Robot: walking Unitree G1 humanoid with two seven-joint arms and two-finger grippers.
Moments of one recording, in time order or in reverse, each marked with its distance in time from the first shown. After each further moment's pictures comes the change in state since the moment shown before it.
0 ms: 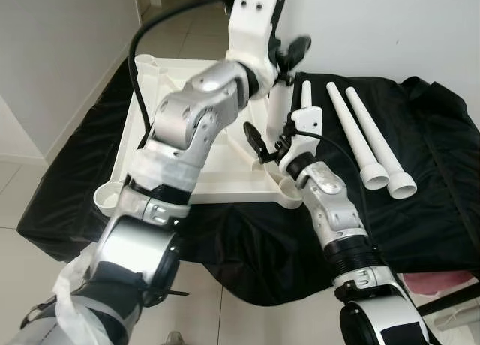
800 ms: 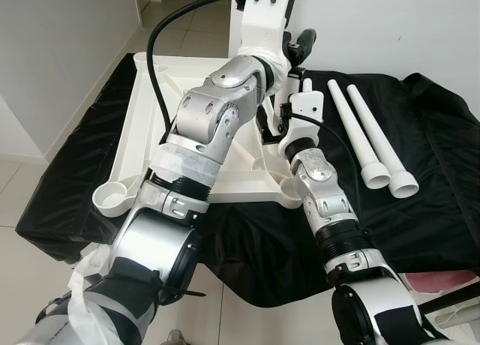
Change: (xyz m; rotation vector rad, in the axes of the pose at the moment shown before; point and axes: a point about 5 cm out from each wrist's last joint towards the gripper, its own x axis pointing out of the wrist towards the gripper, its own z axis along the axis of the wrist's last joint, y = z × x) left arm 0.011 -0.007 -0.004 -0.002 0.022 0.026; right arm 0.018 0.004 0.011 -0.013 -0.021 -0.109
